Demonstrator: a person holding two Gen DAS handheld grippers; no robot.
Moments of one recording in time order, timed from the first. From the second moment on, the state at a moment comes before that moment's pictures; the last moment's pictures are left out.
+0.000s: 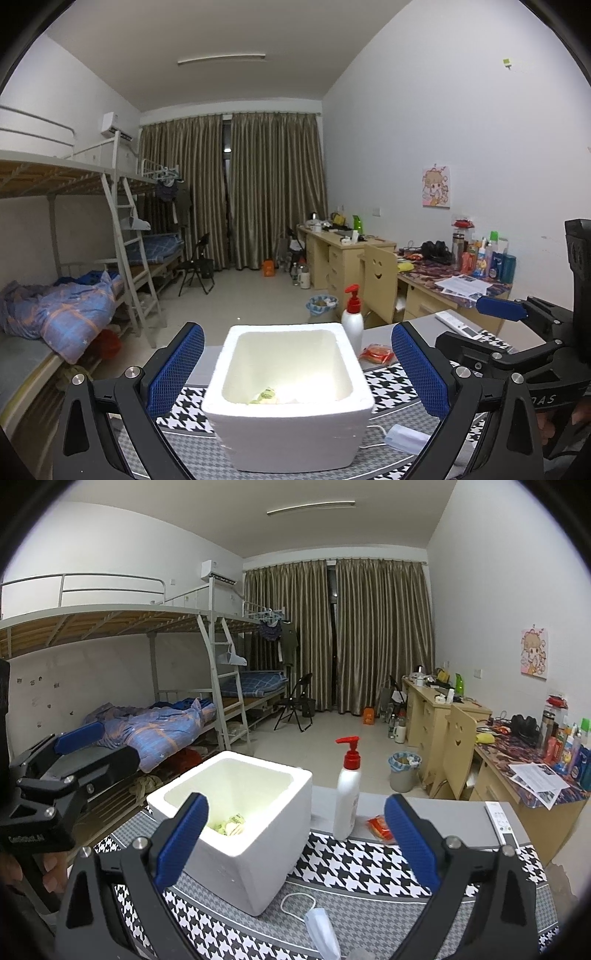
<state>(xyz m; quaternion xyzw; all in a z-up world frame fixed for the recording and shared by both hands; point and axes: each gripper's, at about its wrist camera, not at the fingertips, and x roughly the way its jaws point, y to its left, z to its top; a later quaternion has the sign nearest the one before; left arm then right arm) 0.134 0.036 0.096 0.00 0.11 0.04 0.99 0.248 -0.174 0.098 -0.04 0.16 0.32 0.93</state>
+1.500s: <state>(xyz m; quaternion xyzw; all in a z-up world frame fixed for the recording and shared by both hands) 0.137 0.003 0.078 0.01 0.13 -0.02 0.99 0.231 -0.234 0.080 -0.03 0.16 0.24 0.96</state>
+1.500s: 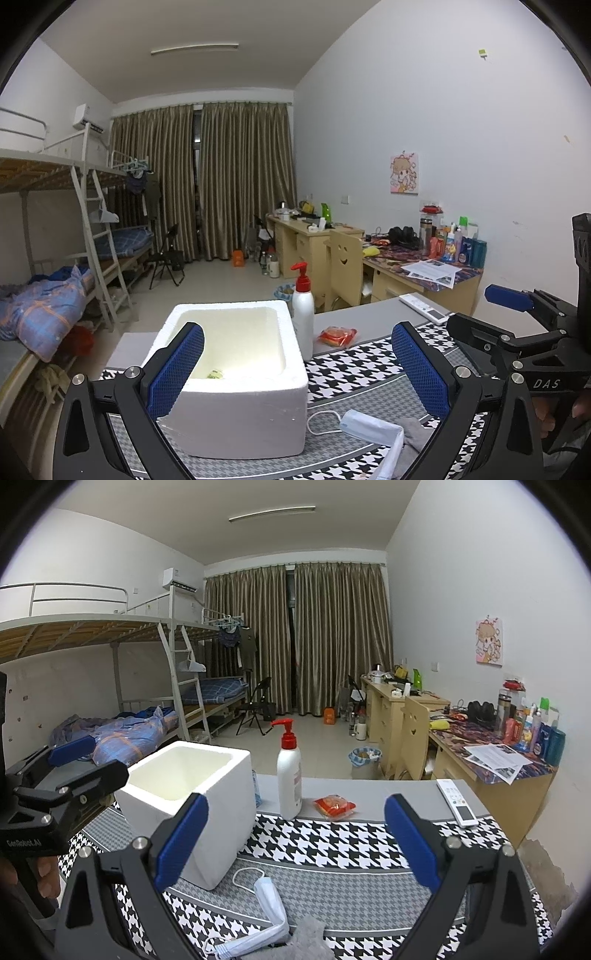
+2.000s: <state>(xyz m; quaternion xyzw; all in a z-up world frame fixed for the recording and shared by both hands) 0.138 -0.007 0.073 0.01 0.14 -0.04 0.99 0.229 -0.242 0.075 -0.02 0.17 0.22 0.96</state>
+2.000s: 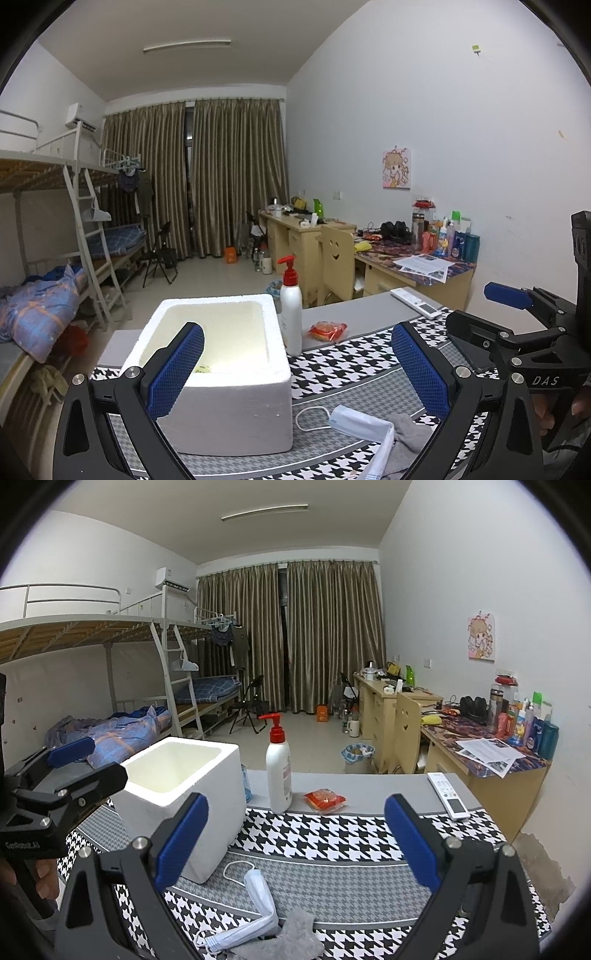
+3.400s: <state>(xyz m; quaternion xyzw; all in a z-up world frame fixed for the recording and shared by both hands) 0.142 -0.026 0.031 0.01 0.19 -0.07 0.98 0.221 -0.263 0.043 -0.01 0.21 0.19 0.96</state>
